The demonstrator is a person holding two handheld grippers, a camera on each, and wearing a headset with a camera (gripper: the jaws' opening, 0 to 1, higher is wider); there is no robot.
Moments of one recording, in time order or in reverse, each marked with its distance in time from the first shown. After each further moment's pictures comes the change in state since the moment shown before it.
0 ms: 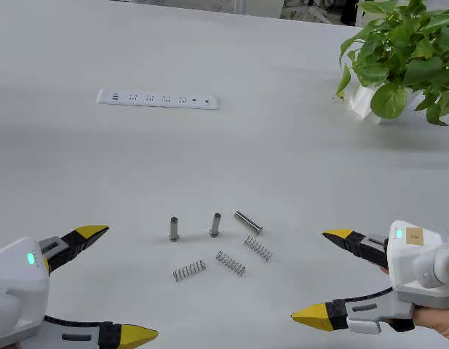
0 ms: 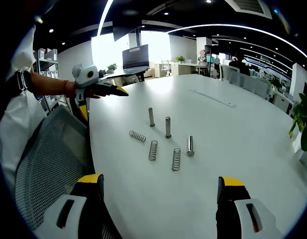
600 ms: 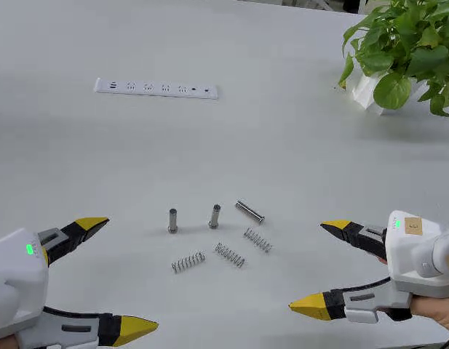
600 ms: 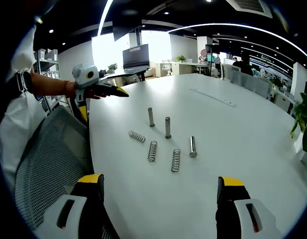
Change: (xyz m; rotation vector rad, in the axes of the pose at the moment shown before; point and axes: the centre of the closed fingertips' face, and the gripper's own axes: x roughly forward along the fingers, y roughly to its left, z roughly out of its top) left arm 0.002 0.000 -0.001 -0.008 0.005 -0.009; right arm 0.004 -0.001 0.002 0.001 0.006 0.011
